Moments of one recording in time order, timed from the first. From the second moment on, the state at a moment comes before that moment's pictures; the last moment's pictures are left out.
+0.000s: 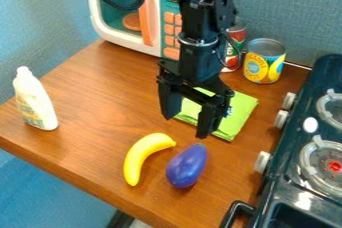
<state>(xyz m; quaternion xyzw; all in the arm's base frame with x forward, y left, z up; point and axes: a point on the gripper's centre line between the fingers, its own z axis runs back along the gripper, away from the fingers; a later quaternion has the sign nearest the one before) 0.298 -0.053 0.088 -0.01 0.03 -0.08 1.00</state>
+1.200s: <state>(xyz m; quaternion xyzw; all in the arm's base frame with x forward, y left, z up) 0.380 -0.061 0.064 0.00 0.01 -0.02 1.00</state>
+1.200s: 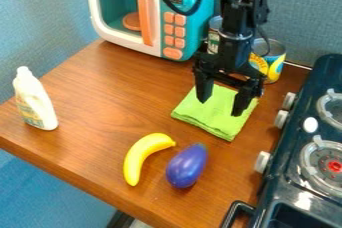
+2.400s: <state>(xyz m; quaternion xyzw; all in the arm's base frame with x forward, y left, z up) 0.414 -0.046 0.023 -0.02 0.04 -0.01 1.00</state>
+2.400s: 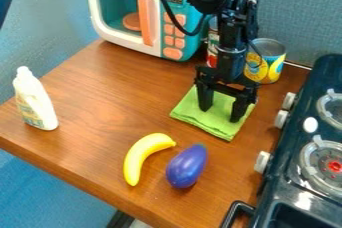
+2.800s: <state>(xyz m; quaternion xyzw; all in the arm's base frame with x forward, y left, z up) 0.401 -0.026 0.011 0.02 0.05 -0.02 1.00</state>
